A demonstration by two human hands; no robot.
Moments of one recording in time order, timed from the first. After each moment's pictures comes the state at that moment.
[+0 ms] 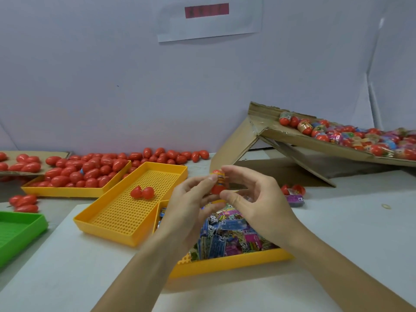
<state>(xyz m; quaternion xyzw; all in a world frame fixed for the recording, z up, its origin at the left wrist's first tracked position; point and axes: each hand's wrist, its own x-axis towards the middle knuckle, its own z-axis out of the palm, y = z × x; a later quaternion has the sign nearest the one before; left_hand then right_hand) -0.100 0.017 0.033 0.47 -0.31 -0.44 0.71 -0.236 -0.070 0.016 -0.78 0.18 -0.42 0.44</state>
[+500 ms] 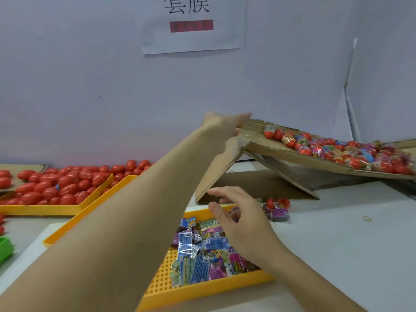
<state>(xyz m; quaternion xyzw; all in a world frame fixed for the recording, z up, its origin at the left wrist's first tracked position) -0.121 -0.127 0.151 0.64 -0.39 -0.33 0.58 -0.234 -0.076 0.004 -0.80 0.25 -0.40 0.37</state>
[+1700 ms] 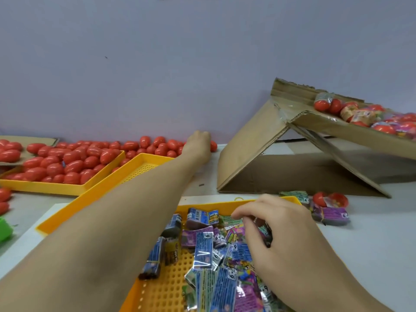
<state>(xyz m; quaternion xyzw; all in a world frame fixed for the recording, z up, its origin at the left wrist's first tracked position) 0.039 -0.202 0.006 0.84 -0.52 0.05 0.12 -0.229 -0.075 -0.002 -0.88 0.29 -0.31 0.21</state>
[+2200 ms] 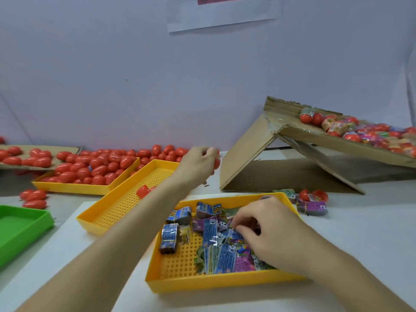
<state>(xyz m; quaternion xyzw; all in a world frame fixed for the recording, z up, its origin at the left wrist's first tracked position) -0.043 -0.067 0.055 0.75 -0.46 -0.14 0.45 -0.239 -0.074 0.010 -0.92 0.27 -0.18 0.21</state>
